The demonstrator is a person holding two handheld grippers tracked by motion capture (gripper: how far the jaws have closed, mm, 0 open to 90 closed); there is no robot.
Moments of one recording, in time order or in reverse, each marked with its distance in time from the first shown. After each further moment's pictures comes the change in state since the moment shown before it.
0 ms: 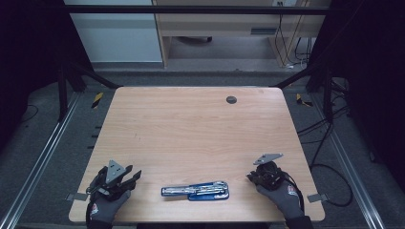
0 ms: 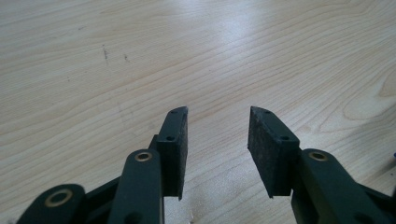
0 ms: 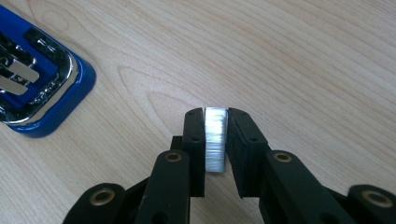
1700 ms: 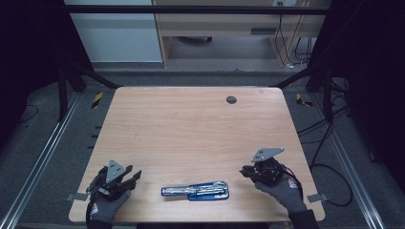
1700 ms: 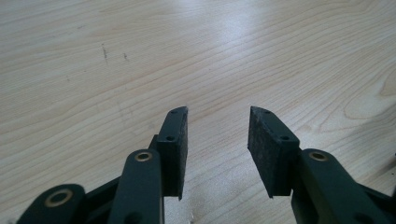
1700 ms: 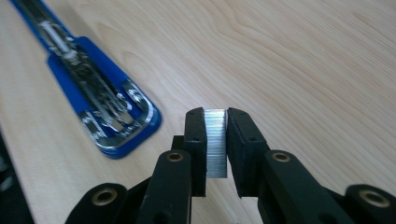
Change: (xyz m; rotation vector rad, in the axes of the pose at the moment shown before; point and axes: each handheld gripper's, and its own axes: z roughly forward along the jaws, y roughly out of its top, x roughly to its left) left arm 0.000 0.000 0.001 0.004 -0.003 -0.001; right arm 0.010 0.028 -0.026 -0.129 0.153 -0.169
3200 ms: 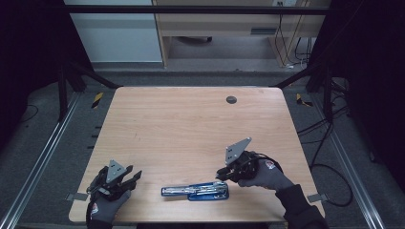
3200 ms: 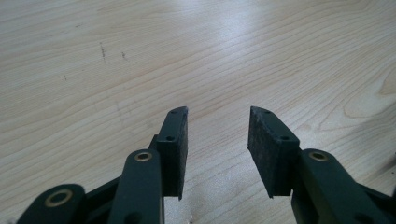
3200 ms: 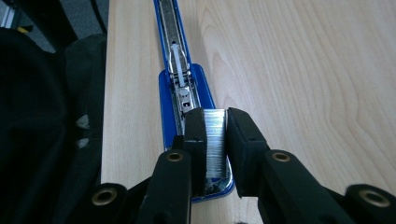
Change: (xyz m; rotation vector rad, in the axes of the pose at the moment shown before) left arm 0.000 0.000 0.001 0.002 -0.003 -0.001; right arm 0.028 0.067 0.022 0.074 0.355 -0.383
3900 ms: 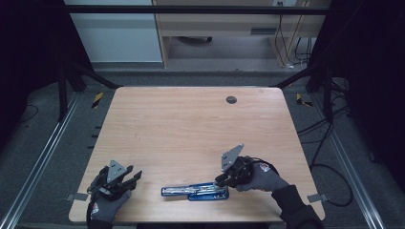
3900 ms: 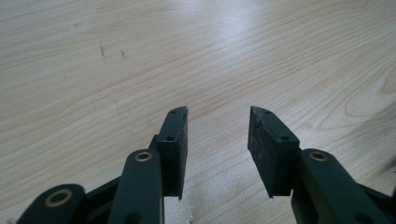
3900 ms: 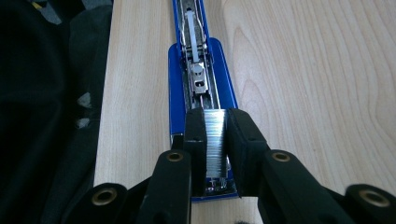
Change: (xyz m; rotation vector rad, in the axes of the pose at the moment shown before) left arm 0.000 0.000 0.001 0.007 0.002 0.004; right arm -0.002 -0.012 0.027 0.056 0.068 -0.049
